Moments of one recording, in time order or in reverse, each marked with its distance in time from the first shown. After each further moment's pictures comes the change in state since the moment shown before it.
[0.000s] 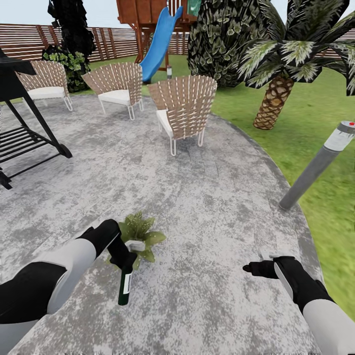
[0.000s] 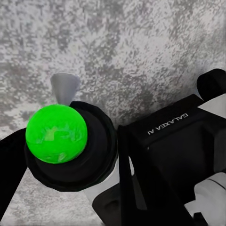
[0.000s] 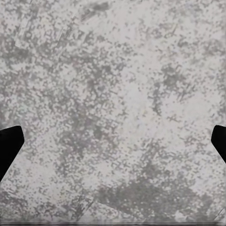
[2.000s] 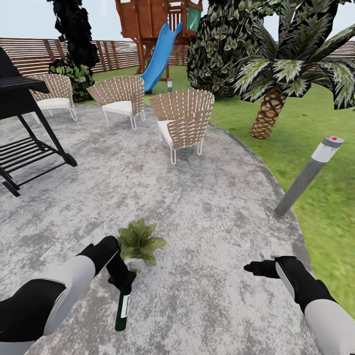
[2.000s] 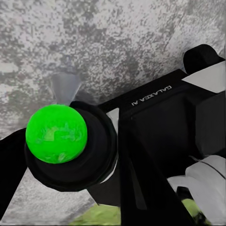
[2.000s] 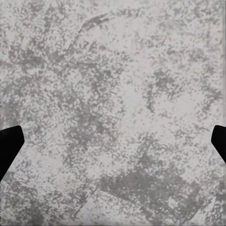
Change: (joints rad) left arm 0.108 -0.001 0.004 0.000 0.004 -0.002 0.000; right arm 0.000 -0.009 0.000 -0.004 -0.006 0.001 0.001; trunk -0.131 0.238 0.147
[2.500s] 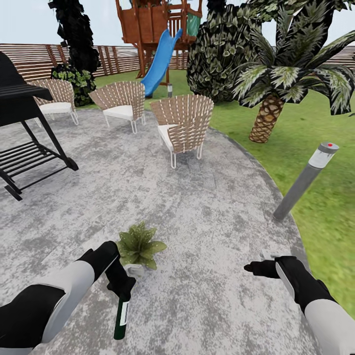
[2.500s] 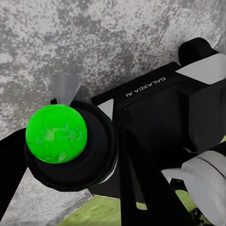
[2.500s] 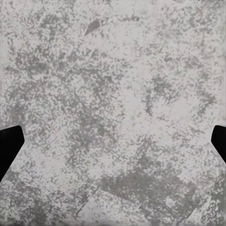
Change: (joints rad) left arm 0.032 0.002 0.004 0.000 0.002 -0.001 0.000; right arm 0.000 0.000 0.000 0.000 0.001 0.000 0.000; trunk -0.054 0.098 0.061
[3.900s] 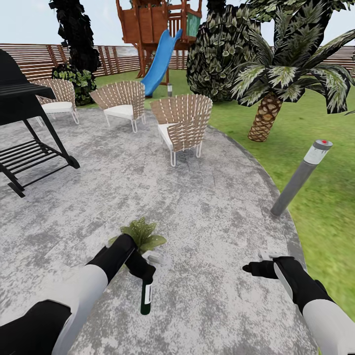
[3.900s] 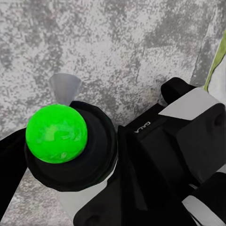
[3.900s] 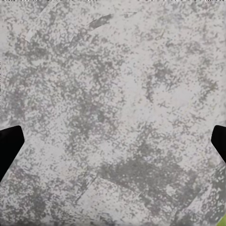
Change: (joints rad) left arm 0.081 -0.083 -0.016 -0.297 0.010 -0.044 -0.003; right arm 0.000 0.011 0.002 0.005 0.005 -0.005 -0.002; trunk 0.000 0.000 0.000
